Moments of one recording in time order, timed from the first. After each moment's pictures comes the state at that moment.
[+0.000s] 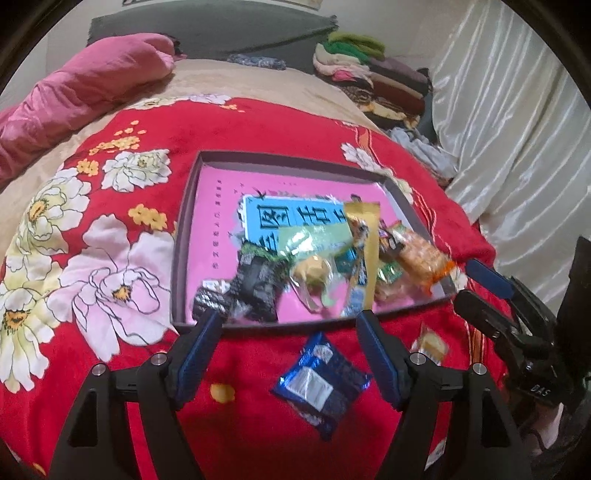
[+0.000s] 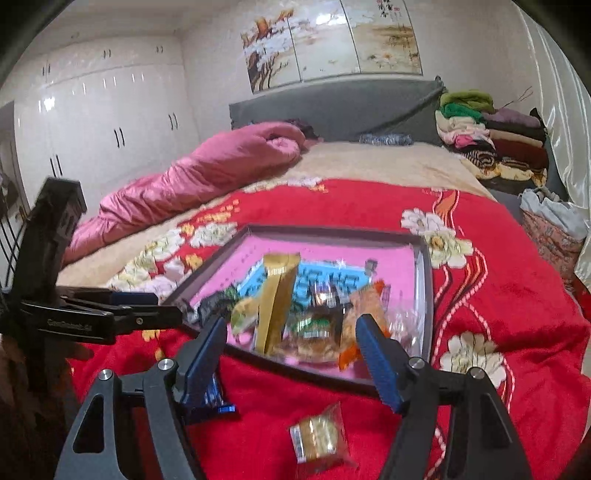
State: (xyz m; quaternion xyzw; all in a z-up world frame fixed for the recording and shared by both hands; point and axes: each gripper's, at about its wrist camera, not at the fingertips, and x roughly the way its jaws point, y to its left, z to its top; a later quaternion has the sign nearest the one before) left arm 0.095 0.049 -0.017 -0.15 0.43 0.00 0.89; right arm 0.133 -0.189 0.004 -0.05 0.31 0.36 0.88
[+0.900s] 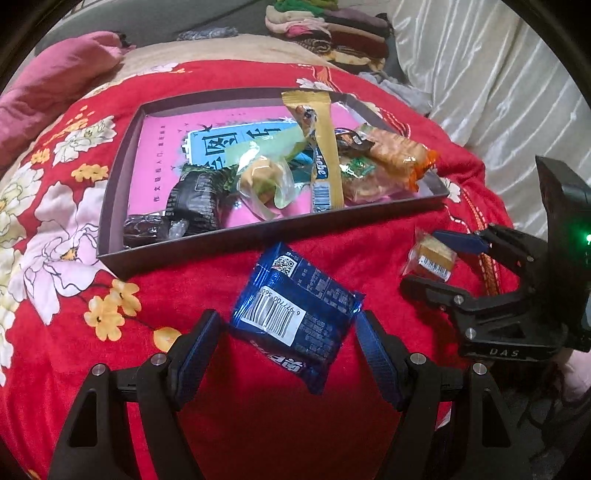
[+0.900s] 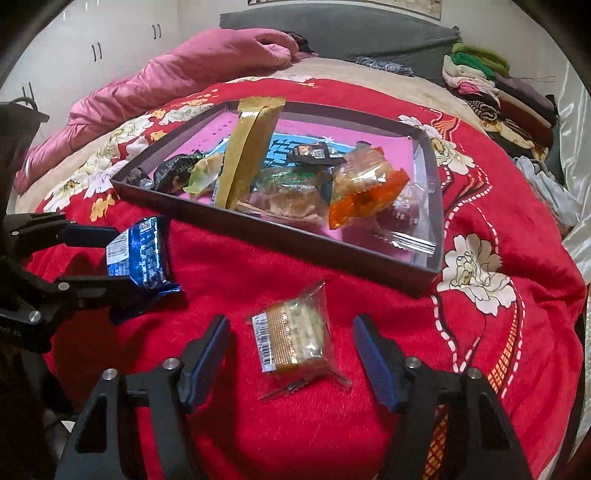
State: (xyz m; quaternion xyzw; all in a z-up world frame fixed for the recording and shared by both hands) left arm 0.081 0.008 -0.065 -0.07 0.49 -0.06 0.86; right arm 0.127 -0.183 -0.067 -0.17 0.44 0.31 0.82
